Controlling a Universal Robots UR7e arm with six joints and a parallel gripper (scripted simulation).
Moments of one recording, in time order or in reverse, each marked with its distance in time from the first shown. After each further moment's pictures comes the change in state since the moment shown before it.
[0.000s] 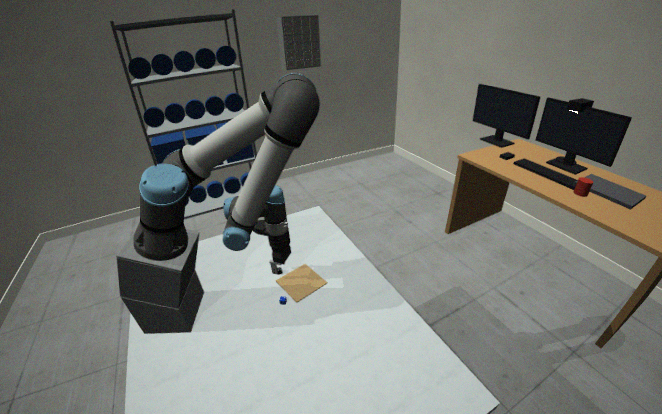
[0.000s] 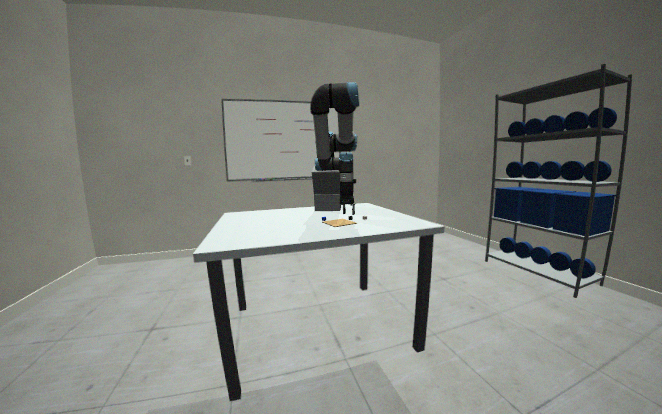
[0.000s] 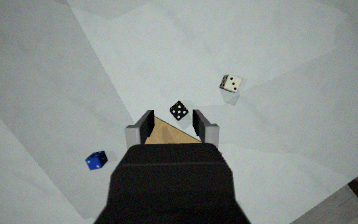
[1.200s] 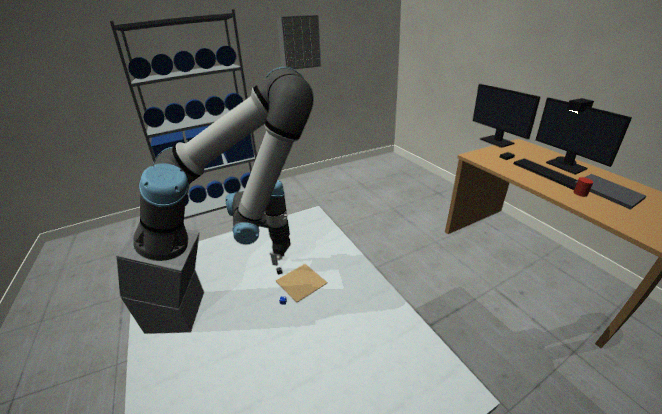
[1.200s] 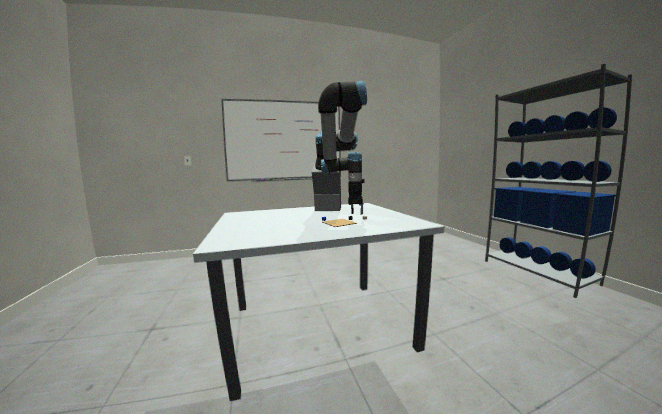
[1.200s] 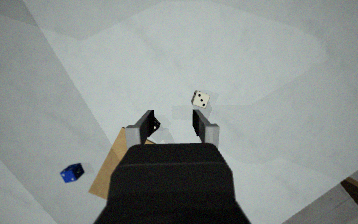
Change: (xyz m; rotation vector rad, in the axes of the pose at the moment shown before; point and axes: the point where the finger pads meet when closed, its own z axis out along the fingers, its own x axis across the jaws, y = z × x) arm 0.042 -0.022 0.000 0.000 0.000 0.000
